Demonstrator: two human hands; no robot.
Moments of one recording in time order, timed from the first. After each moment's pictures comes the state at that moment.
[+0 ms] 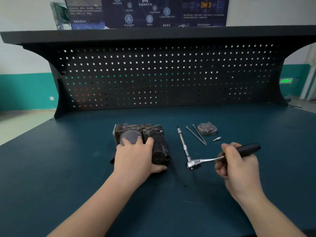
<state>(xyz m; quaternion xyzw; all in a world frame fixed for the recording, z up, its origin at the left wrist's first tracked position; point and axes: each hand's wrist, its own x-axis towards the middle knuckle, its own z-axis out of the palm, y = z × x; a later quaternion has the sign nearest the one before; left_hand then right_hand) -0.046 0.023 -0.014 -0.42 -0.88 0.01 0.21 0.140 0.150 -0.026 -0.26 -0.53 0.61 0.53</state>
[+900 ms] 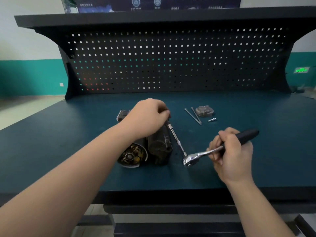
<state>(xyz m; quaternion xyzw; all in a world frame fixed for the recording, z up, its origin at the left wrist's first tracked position) 0.022 0.004 0.055 -0.51 -0.81 -0.28 0.04 0.173 0.122 -0.041 -0.07 -0.51 0.67 0.54</state>
